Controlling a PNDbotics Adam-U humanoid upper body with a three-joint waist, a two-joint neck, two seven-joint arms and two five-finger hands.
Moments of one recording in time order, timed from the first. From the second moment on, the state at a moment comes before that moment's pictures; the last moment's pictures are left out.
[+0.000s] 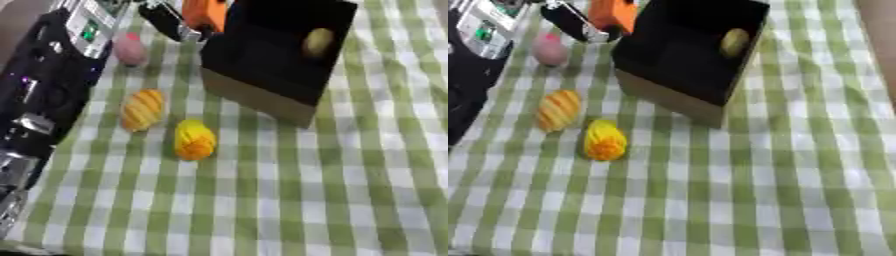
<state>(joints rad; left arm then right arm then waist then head) -1.18 0.33 -0.18 -1.12 -0.78 -0.43 -0.49 -0.71 -0.63 -0.05 -1.98 -0.34 -0.43 0.11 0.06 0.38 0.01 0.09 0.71</state>
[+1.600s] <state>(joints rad) -1.18 0.18 -0.16 -1.05 -1.15 -0.40 -0.29 -0.76 -0.59 -0.04 -1.98 -0.32 -0.42 0.12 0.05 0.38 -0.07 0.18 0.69</state>
